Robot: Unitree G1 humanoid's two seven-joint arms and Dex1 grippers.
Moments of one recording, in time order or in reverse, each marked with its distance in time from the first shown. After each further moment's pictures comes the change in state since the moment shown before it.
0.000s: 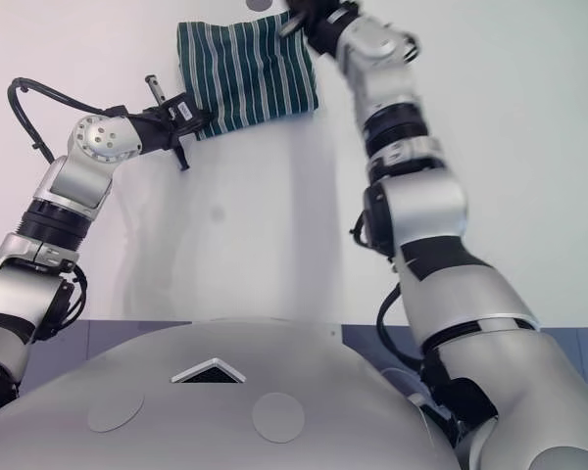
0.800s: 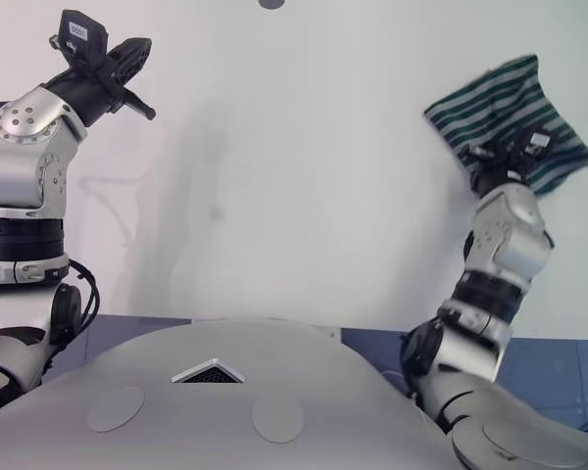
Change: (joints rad) left arm 0.083 -0.047 0.382 -0.334 -0.286 0.362 0.193; right arm 0.956 -0.155 -0.571 -1.229 0.152 0.687 -0.591
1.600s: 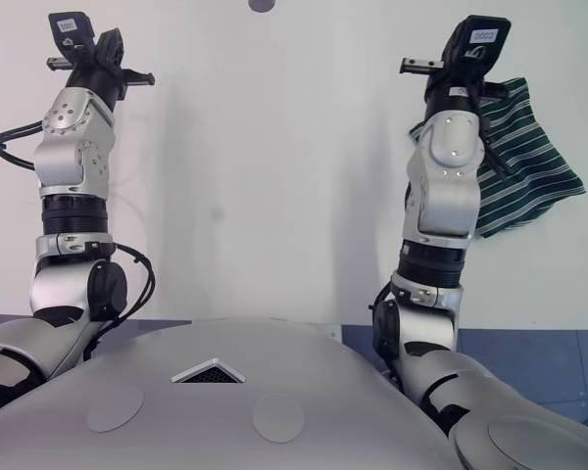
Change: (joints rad) left arm -0.121 -0.260 0.162 0.335 0.024 -0.124 0.367; right arm -0.287 0.081 0.348 0.010 -0.237 -0.237 -0.145
